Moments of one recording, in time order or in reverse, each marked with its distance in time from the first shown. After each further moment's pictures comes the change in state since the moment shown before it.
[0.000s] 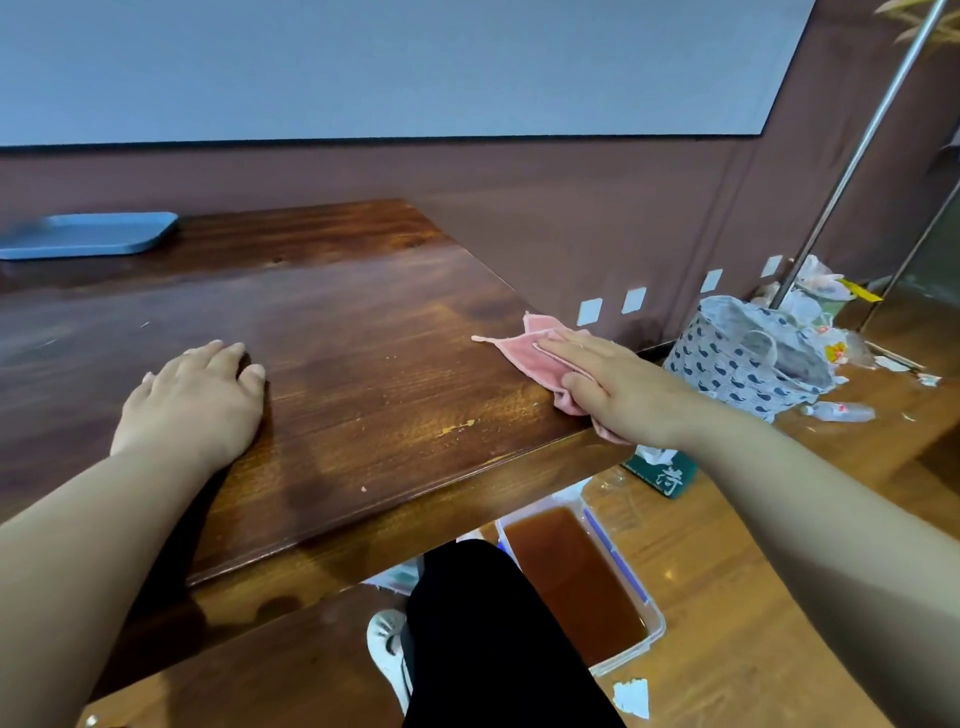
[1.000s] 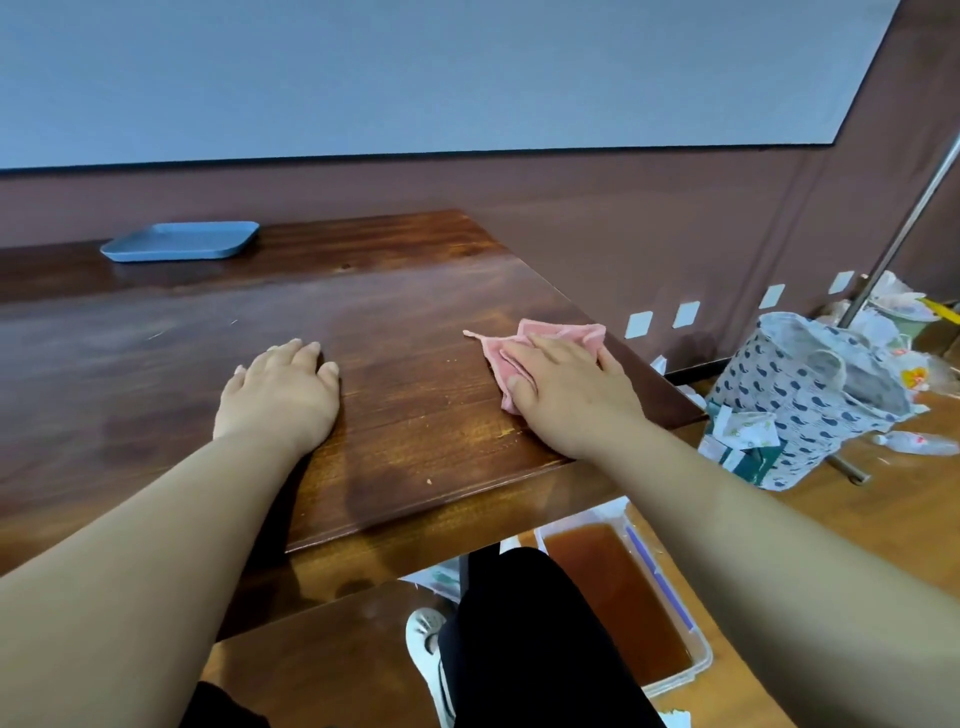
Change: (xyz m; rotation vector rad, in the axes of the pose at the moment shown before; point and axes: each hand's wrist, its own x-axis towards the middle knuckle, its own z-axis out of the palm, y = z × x) left_hand -0.011 0.010 -0.011 -0.003 -0.005 -0.034; right_hand 0.039 -0.086 0.037 -0.248 0.053 0.065
